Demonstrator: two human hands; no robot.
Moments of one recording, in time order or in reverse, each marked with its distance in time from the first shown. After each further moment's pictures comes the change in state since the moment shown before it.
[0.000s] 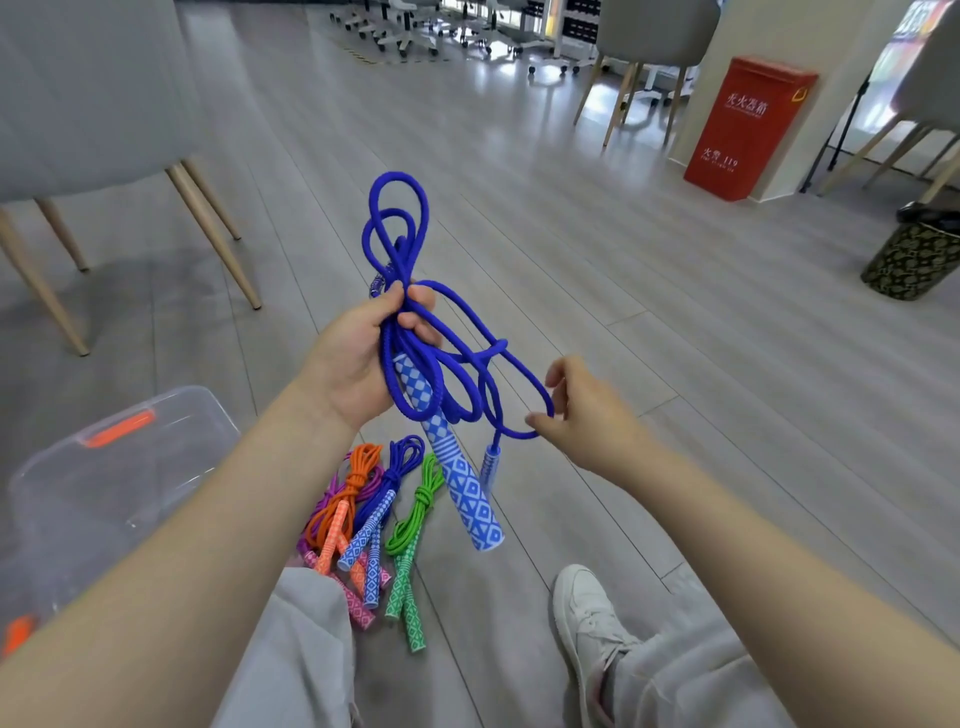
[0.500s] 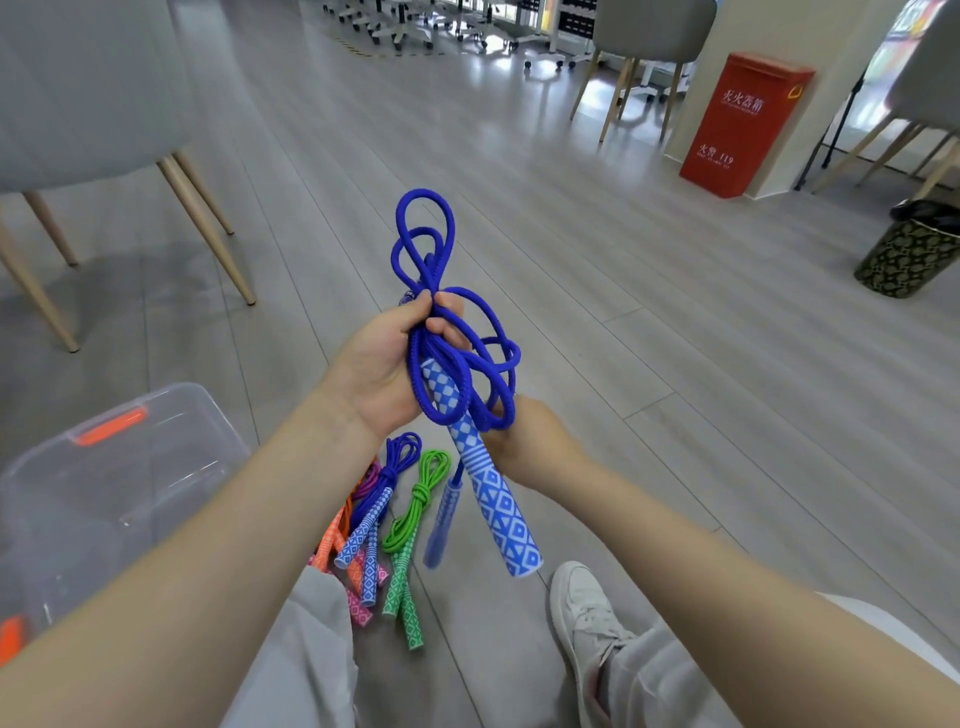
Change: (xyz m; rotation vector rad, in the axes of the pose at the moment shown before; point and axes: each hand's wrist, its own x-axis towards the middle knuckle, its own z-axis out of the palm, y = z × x) left_hand 0.002 -0.017 0.005 -0.134 -0.015 -0.138; right_hand -0.008 -0.048 0.030 0.057 -0.176 -0.075
